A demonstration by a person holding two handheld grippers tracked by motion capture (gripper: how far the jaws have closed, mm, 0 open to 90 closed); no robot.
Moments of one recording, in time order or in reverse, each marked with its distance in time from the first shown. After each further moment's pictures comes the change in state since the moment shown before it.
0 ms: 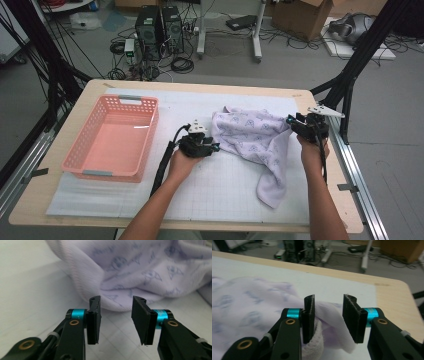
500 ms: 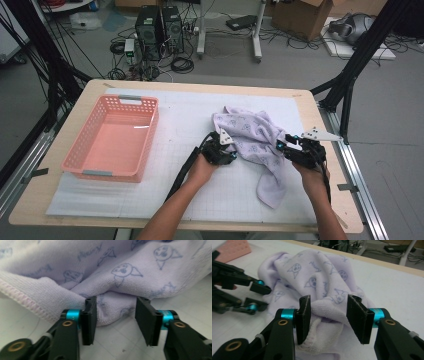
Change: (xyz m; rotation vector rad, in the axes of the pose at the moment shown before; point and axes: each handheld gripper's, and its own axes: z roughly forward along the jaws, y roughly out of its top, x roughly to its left) left arm -0.045 0.008 0.042 0.081 0.119 0.212; right arm 0.042 -0.036 -0.050 0.031 0.222 -0.105
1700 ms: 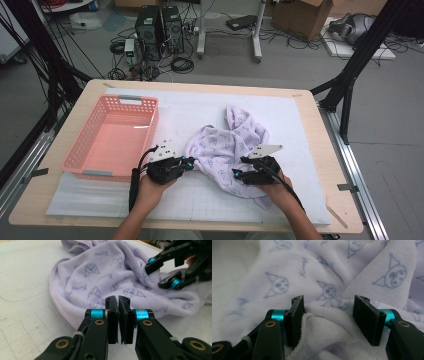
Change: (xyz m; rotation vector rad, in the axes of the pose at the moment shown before) left arm 0.033 -0.074 -0.137 -0.216 -0.105 -0.226; right arm 0.095 -0.019 0.064 0.222 0.327 -0.244
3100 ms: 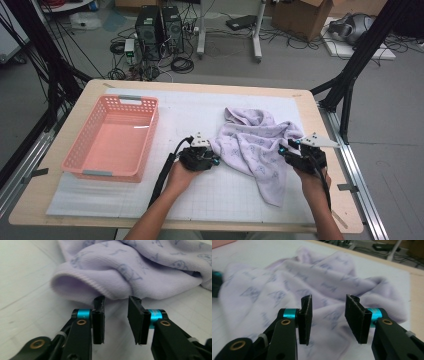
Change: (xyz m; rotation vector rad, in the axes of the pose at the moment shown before) left arm -0.008 0.014 0.099 0.208 -0.011 0.047; right arm -0.055 -0.030 -0.091 -0.172 -0.405 0.216
